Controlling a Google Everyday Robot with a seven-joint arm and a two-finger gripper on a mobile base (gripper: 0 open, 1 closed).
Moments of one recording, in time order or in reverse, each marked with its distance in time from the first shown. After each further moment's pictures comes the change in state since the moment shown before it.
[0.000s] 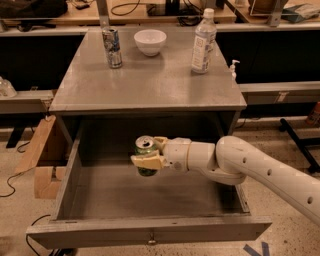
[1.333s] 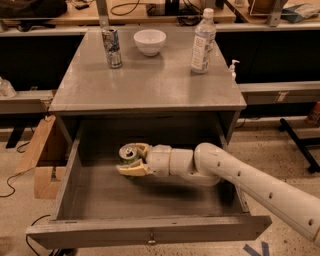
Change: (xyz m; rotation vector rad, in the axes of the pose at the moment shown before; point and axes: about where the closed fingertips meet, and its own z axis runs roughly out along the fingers) arm 0.035 0.012 0.066 -0.125 -0.097 -0.174
